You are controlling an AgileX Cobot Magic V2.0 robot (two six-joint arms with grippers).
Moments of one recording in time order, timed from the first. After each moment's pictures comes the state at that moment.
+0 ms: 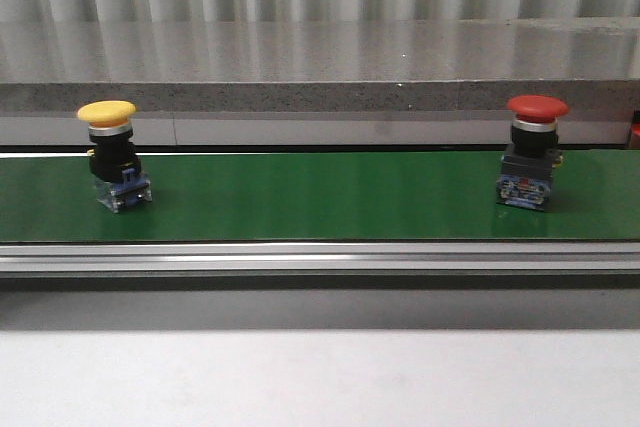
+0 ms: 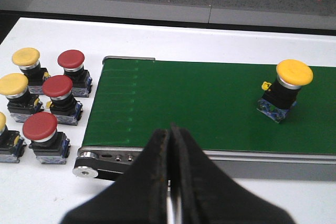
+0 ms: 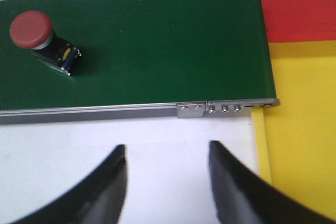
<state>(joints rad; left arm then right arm) -0.07 0.43 -0.52 0.01 0.61 -0.10 0.00 0.76 -0.82 0.00 0.96 0.16</state>
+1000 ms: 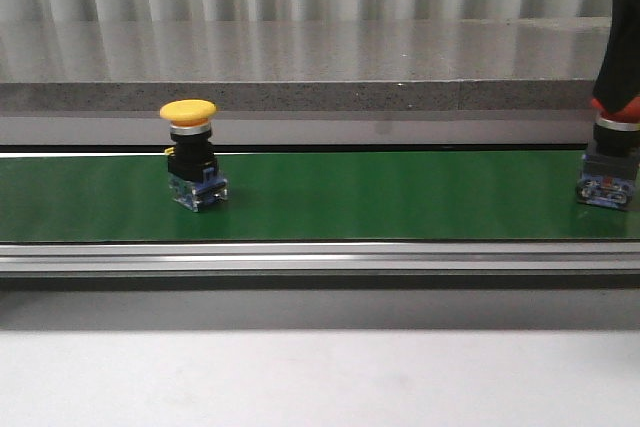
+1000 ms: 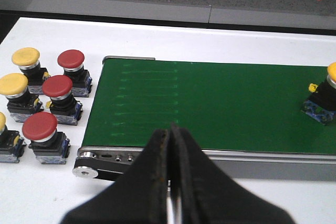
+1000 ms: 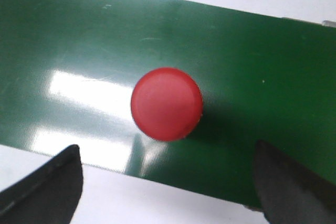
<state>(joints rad) -0.07 0.43 -0.52 0.01 0.61 -0.10 0.11 1.33 -0.99 0.11 0.76 -0.05</state>
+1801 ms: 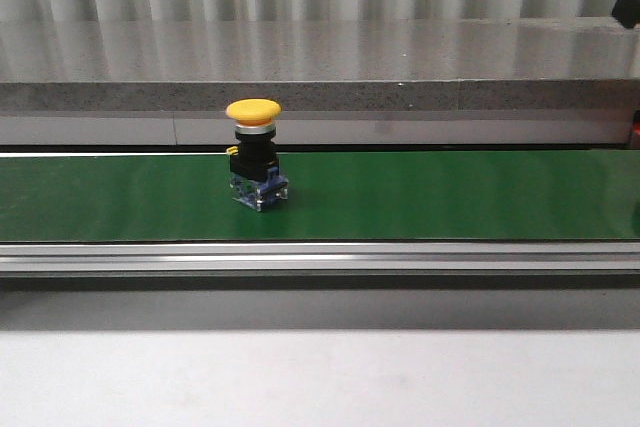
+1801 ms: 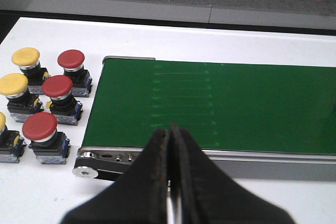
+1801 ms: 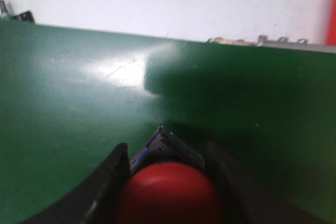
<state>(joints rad) -0.07 0.43 -0.52 0.01 0.61 -0.10 -0.03 1.53 -1.18 0.08 0.83 -0.05</state>
